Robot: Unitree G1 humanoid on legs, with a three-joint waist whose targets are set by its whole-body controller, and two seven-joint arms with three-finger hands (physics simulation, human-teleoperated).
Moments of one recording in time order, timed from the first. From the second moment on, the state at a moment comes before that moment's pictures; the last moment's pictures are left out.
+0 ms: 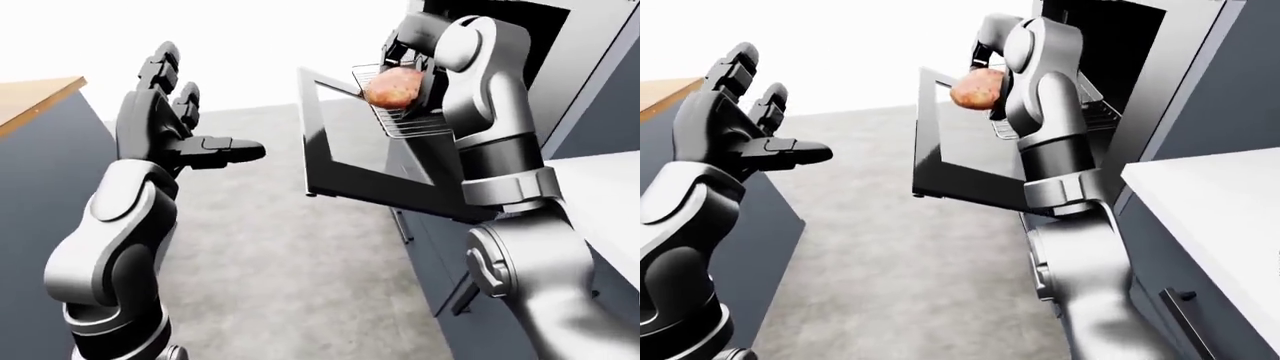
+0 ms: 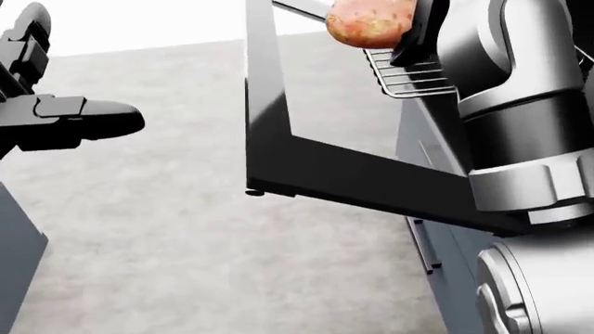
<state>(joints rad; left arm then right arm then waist) -0.61 0.34 0.26 -0.47 -0.42 0.88 0.14 -1.33 -0.27 0.00 0.59 -1.17 0.30 0.81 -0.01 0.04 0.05</state>
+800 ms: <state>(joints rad) -0.81 0.34 0.20 -0.33 -0.30 0.93 0.13 -1.26 -0.32 -0.02 0.49 -1.16 0.29 0.86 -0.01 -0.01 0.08</state>
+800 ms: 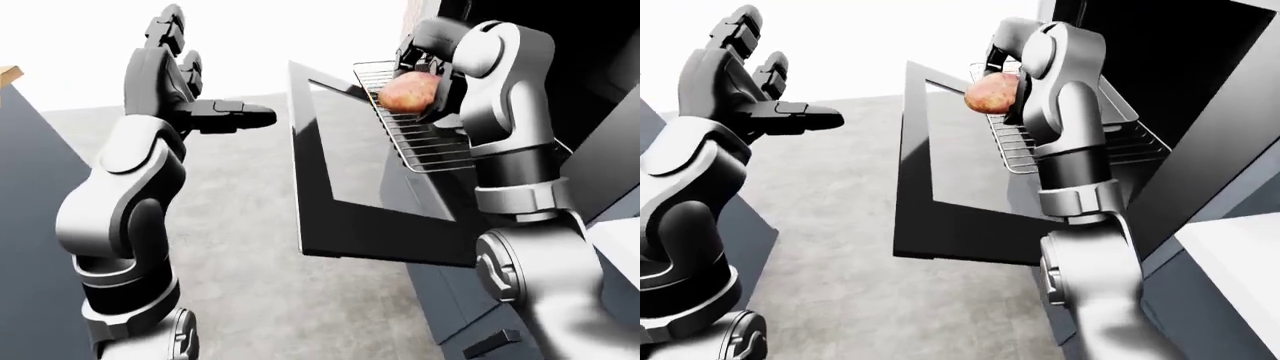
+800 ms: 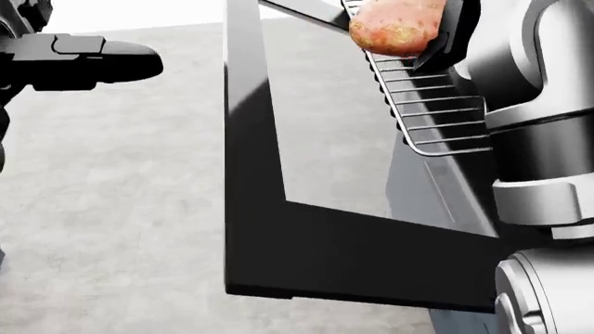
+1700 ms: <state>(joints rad) -0.79 0.34 0.21 -0.31 -0.29 0.93 0.12 -1.26 -0.31 0.00 0.53 -1.18 0.28 0.87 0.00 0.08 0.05</state>
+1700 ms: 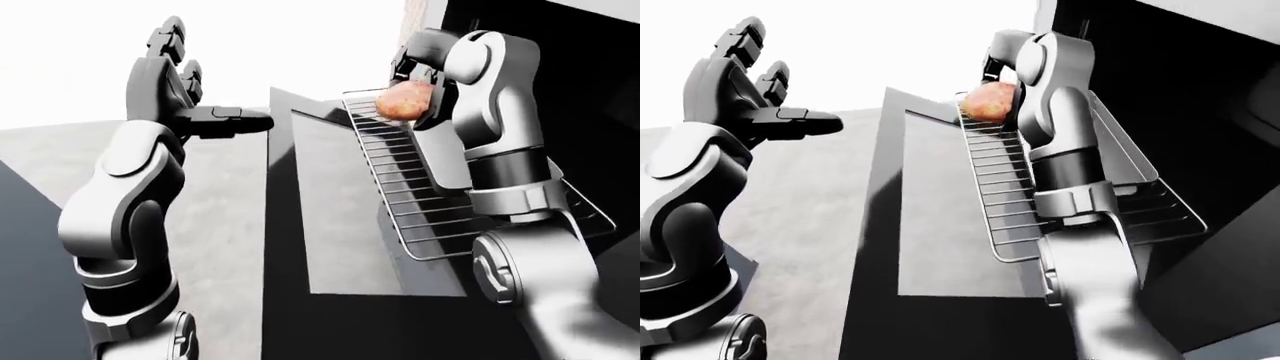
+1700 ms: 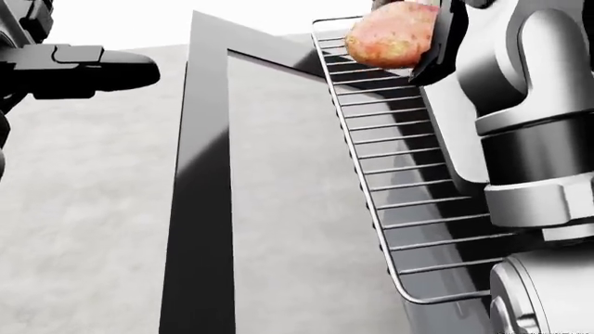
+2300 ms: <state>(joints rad) -0.77 0.34 0.21 -0.32 -0.30 0.90 0.11 -1.36 -0.41 -0.03 0.77 -1.19 0.21 0.71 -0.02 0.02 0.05</state>
